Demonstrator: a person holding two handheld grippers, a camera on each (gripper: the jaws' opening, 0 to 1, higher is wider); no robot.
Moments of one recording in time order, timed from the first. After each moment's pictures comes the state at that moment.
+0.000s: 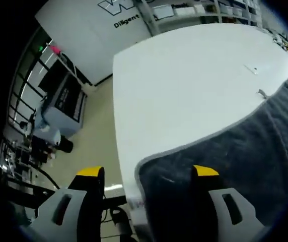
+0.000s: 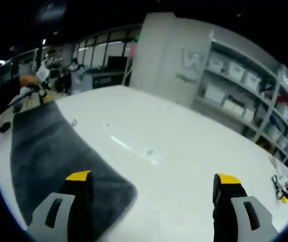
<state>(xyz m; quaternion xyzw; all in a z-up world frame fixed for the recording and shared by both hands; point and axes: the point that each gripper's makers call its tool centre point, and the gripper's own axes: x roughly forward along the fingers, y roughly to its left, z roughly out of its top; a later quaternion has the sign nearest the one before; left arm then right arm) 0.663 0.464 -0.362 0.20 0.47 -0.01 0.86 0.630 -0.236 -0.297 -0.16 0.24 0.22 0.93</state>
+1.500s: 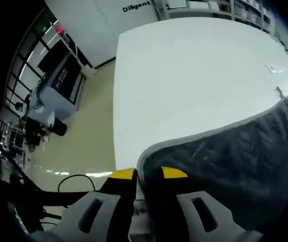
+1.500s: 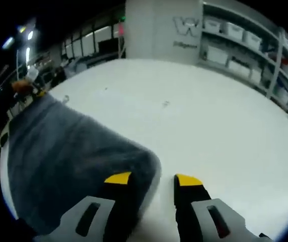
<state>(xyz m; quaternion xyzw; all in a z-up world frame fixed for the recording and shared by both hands) 0.648 0.481 -0.411 0.17 0.50 0.01 0.85 0.629 -0.221 -0.416 -0.09 0.36 0.21 0.90</state>
